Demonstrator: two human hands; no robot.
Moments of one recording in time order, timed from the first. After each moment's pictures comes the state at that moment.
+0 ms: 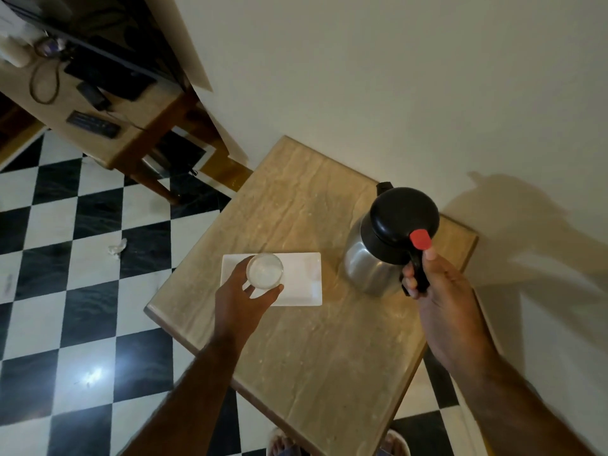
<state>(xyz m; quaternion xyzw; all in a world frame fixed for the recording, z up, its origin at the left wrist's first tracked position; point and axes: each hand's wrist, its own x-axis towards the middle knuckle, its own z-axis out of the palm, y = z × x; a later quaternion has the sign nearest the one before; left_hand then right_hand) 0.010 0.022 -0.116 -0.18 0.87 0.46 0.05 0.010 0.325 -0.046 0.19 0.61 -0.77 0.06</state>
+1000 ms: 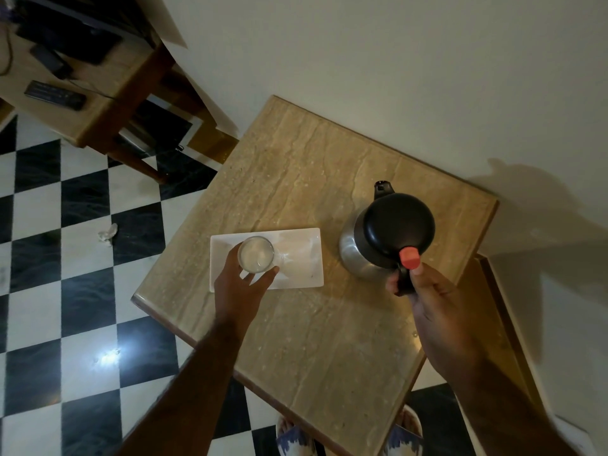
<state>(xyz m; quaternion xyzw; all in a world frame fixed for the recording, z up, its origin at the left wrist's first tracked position) 0.009 0.023 -0.172 -0.22 0.83 0.50 0.04 0.047 0.315 -0.111 0.19 0.67 -0.72 0.07</state>
